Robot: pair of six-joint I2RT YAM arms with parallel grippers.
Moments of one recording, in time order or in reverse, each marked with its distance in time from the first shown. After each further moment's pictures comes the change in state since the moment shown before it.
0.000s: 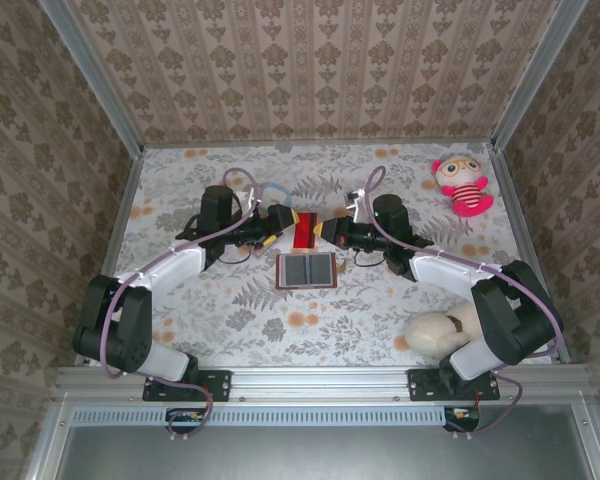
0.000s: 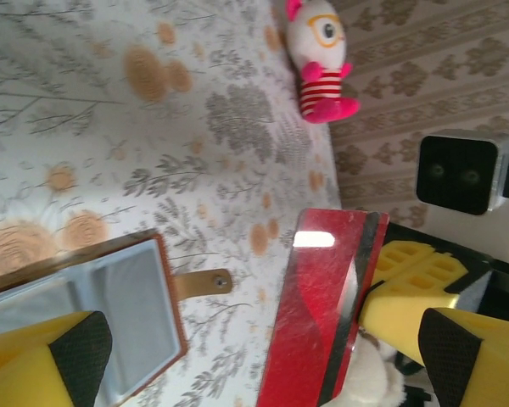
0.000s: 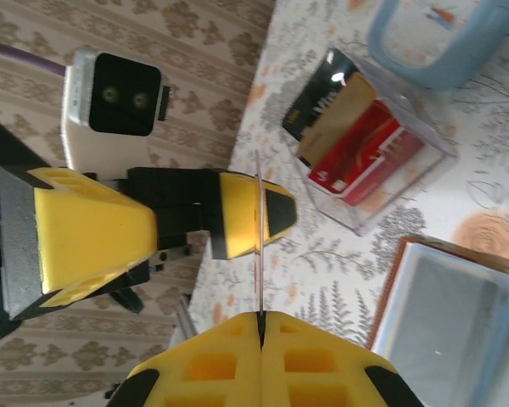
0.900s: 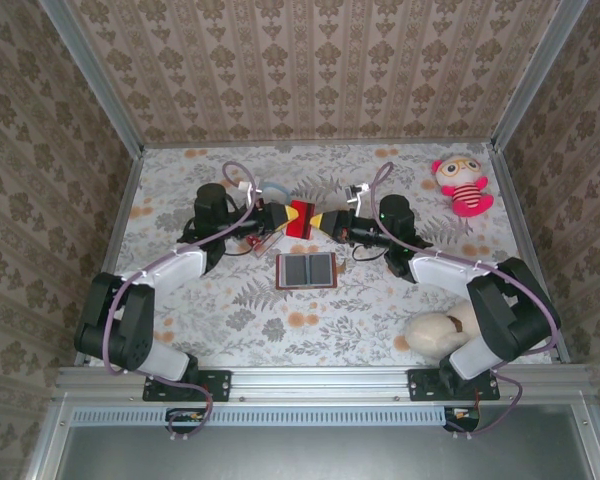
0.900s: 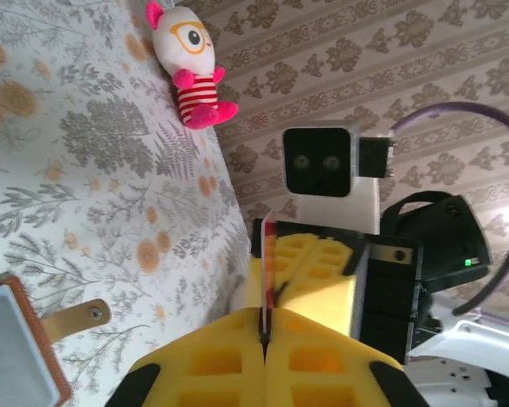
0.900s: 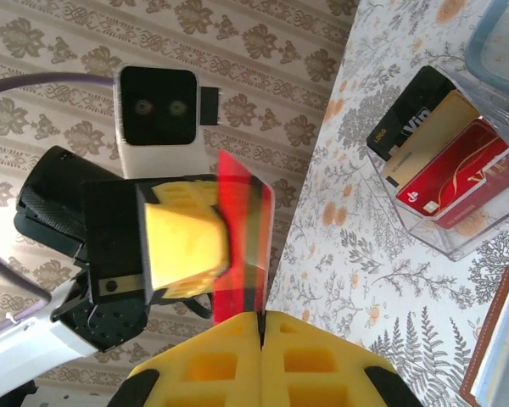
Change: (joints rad) left arm 0.006 0.013 -0.045 0.377 0.171 -0.211; right arm -0.012 0.024 -0.026 0.237 -0.072 0.186
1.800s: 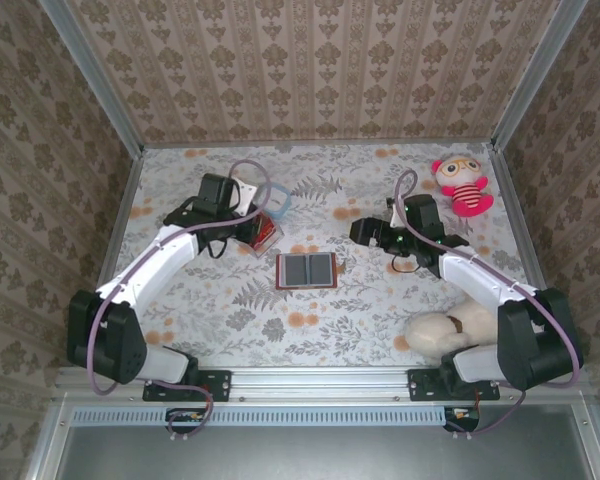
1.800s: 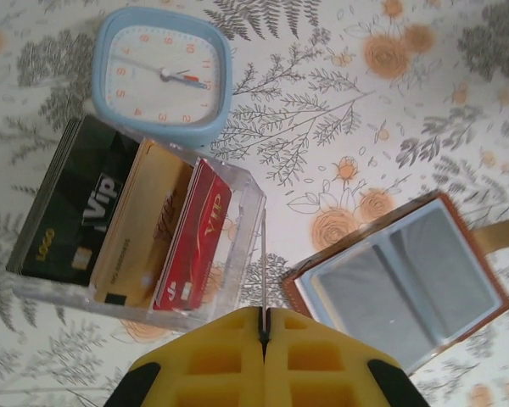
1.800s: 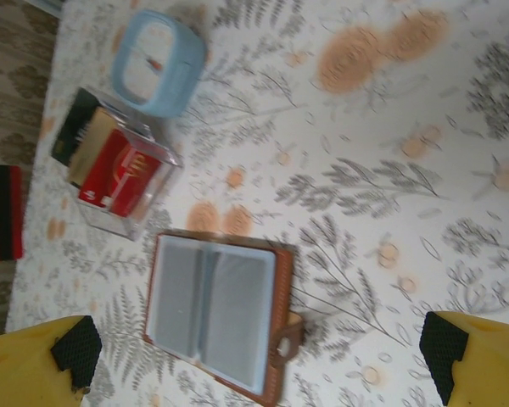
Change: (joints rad) left arm -0.036 -0.061 0.296 -1.020 -0.776 1.050; right arm -0.189 -0.184 0.003 -0.793 0.310 -0.547
